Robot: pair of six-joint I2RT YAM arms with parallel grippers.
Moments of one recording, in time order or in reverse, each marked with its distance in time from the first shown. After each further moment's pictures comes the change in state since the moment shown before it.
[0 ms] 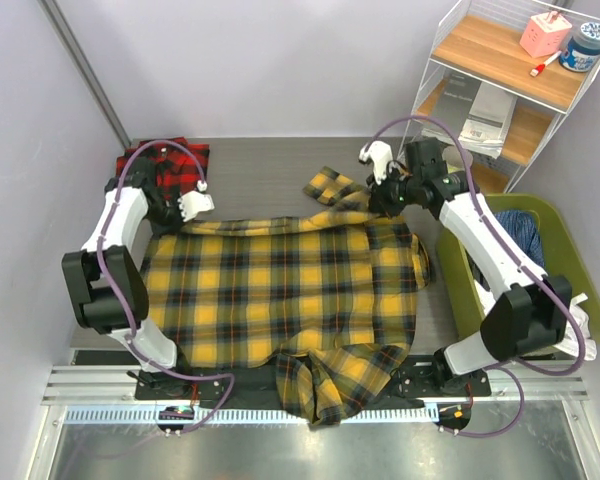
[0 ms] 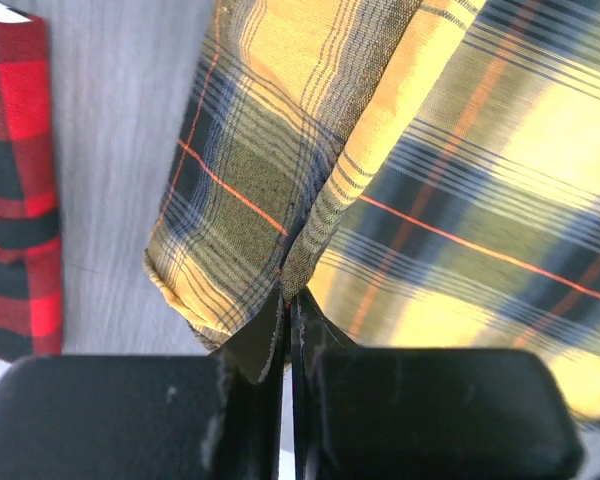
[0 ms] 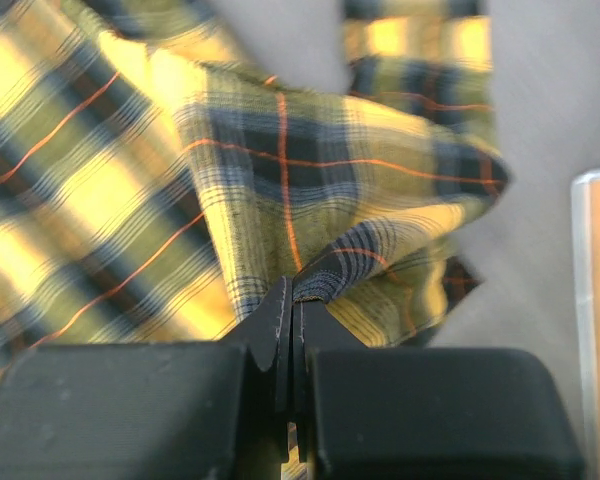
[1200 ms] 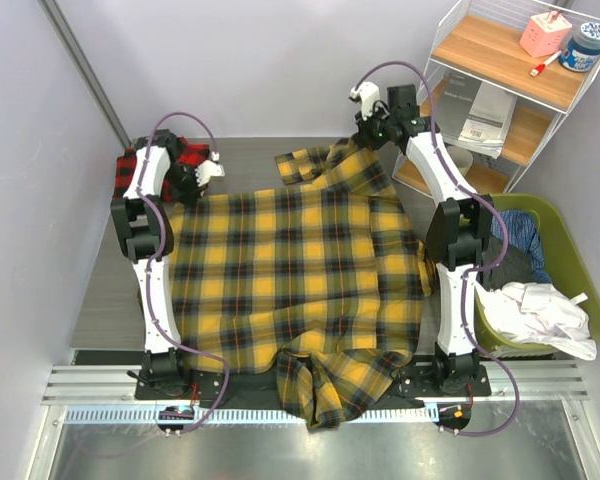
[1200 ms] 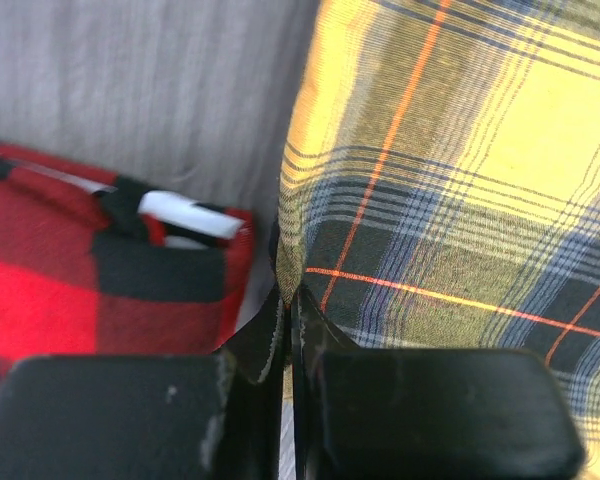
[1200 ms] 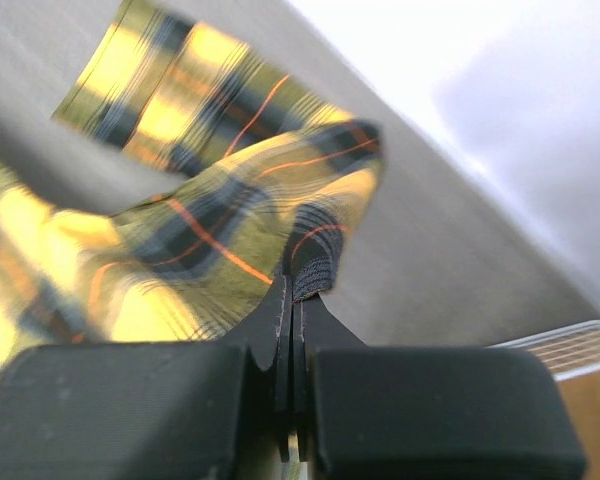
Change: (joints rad) left arm -0.033 0.793 0.932 -0.304 0.079 0.036; right arm -0.075 0.736 0.766 0.122 0.027 0.007
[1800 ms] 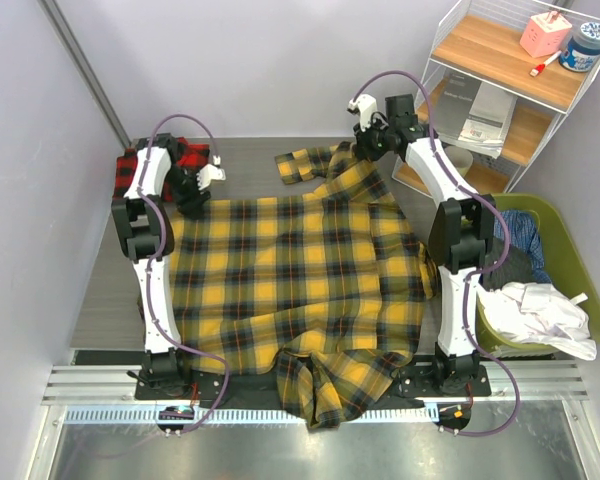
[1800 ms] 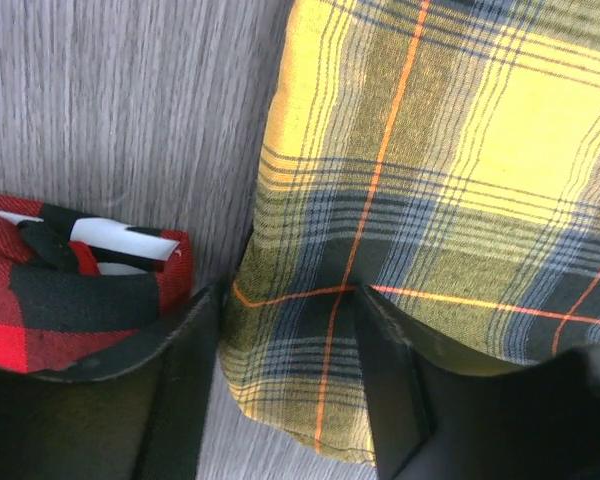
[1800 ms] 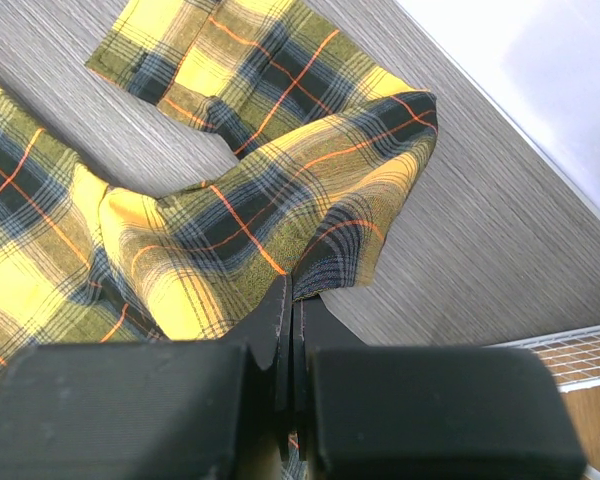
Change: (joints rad) left arm -0.002 0.008 0.001 -0.072 0.042 0.034; right arm 0.009 -0.042 -0.118 0.015 -0.036 -0.005
